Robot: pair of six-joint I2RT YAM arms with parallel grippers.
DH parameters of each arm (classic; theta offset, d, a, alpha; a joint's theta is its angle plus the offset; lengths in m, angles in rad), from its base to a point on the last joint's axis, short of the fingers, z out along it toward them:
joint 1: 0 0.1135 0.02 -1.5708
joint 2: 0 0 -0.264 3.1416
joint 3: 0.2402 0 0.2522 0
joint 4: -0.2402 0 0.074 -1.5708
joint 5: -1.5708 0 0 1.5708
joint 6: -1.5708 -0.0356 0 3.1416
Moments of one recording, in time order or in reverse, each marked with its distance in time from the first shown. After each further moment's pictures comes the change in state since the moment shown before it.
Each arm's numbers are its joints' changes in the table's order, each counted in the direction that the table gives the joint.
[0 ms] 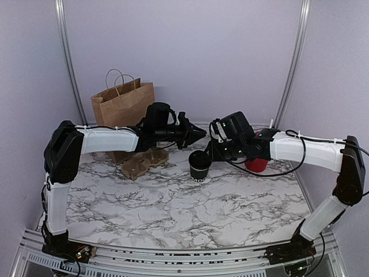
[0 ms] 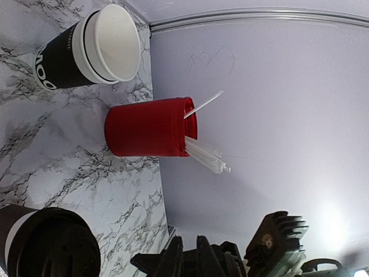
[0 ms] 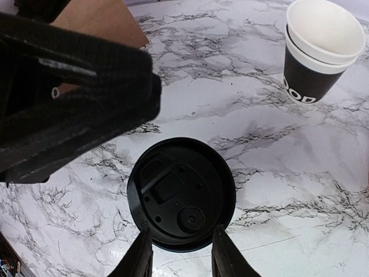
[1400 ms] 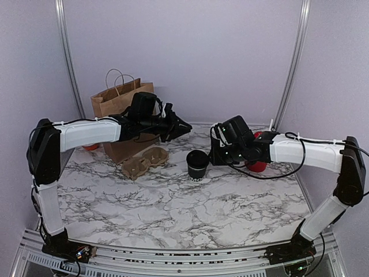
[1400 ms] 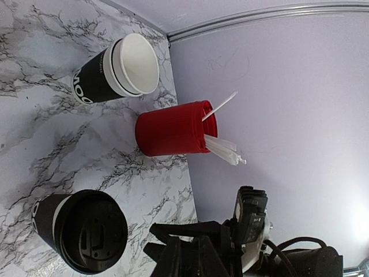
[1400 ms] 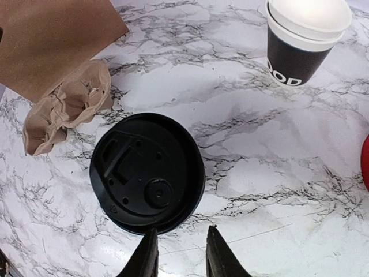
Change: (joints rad) left arm 0.055 -0.128 -0.003 -0.256 -0.008 -0.207; right arm 0.005 0.008 -0.036 -0.021 -0.045 -0.012
